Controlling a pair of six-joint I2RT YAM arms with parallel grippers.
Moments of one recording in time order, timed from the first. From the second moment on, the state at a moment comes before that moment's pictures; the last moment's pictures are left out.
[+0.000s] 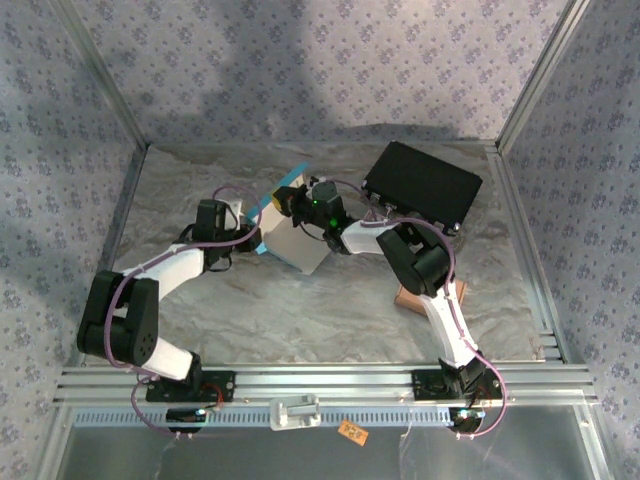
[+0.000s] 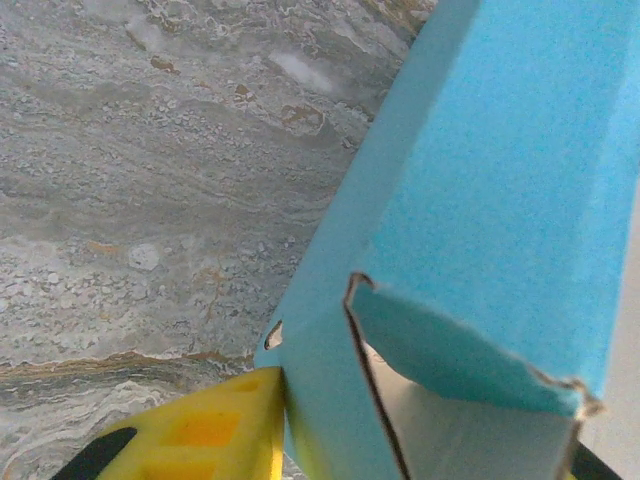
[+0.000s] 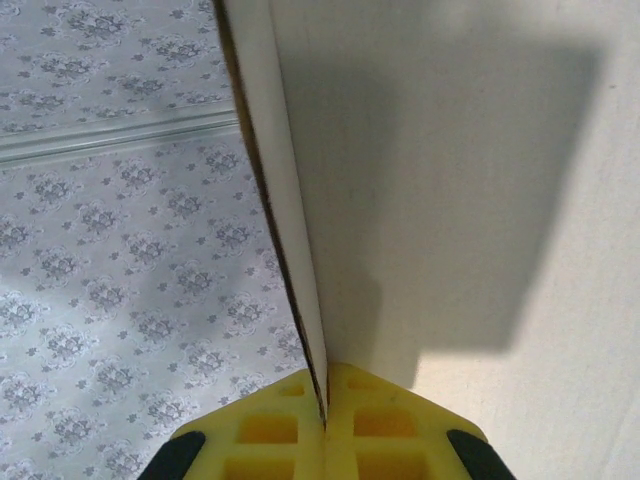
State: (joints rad) left arm -0.24 1.48 0.74 -0.04 0.27 -0.33; right arm 0.69 2.24 1.38 0.77 -0.30 1.65
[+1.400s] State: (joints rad) left arm -0.34 1.51 0.73 0.08 0.11 -0.46; right arm 0.70 2.18 1.31 0.73 -0.15 1.71
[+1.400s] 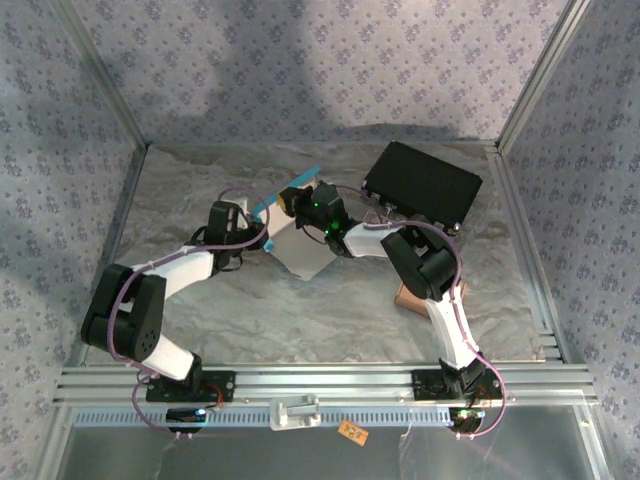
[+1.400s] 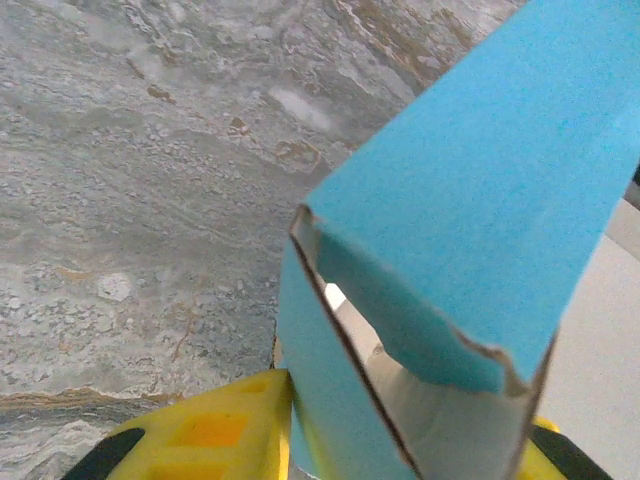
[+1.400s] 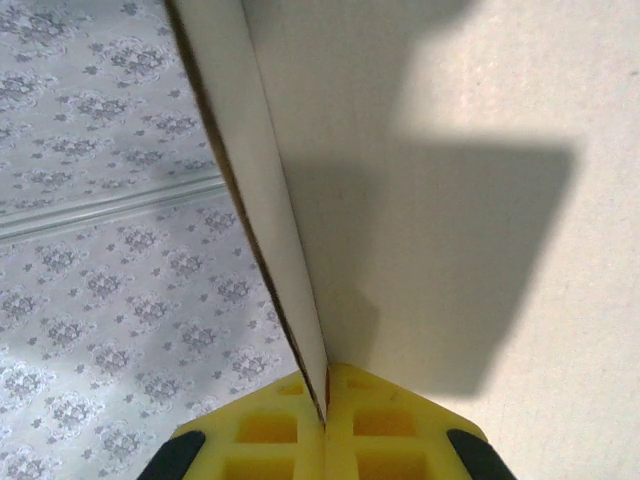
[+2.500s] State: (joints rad) left arm -0.50 1.66 0.95 -0.15 -0.40 -0.73; right arm 0.75 2.13 1.28 0.73 0.02 1.74
